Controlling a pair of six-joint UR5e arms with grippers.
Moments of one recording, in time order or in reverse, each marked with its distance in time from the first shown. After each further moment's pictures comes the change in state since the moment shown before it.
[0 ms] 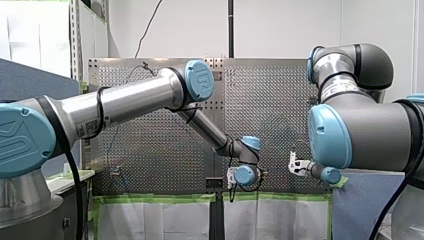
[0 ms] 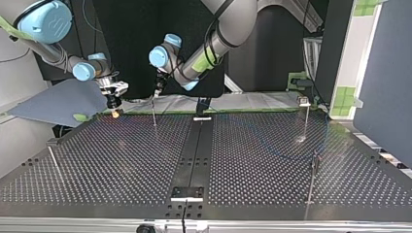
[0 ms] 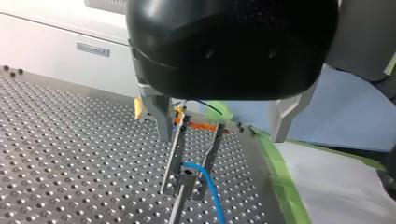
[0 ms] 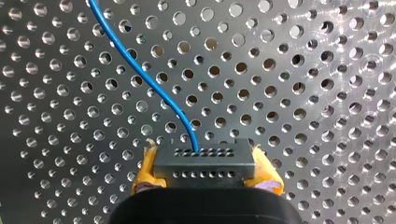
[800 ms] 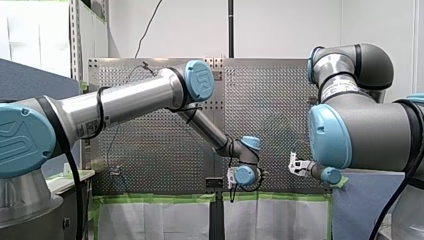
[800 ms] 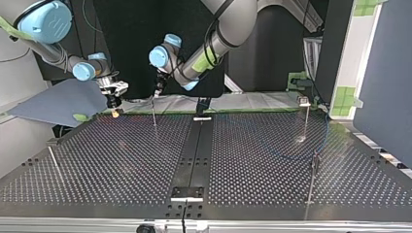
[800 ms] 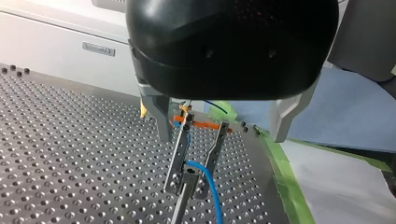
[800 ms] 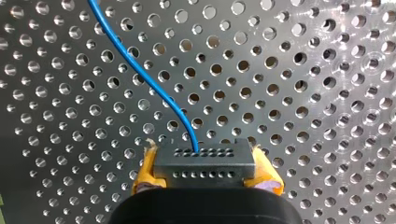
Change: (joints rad) left arm 0.001 -0.001 0.000 0.003 -0.003 -0.011; right arm -0.001 0.002 0.000 0.000 0.000 0.000
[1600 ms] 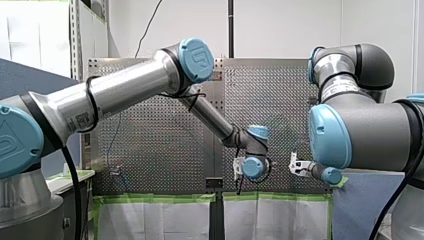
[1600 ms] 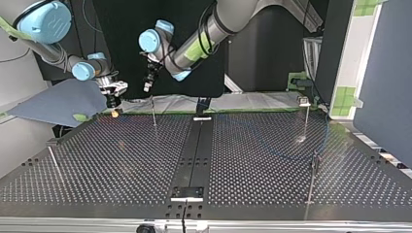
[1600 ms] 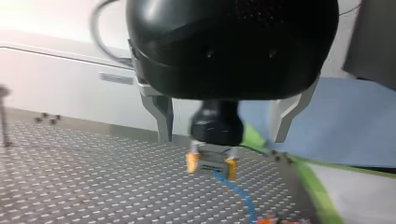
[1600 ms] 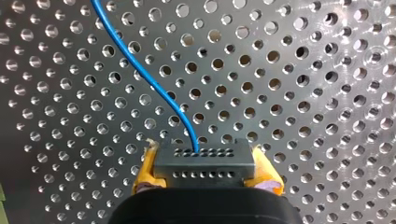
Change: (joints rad) left arm -0.079 0.131 -0.127 0.082 -0.081 0.038; right arm -0.004 0.001 0.000 0.002 0.000 0.000
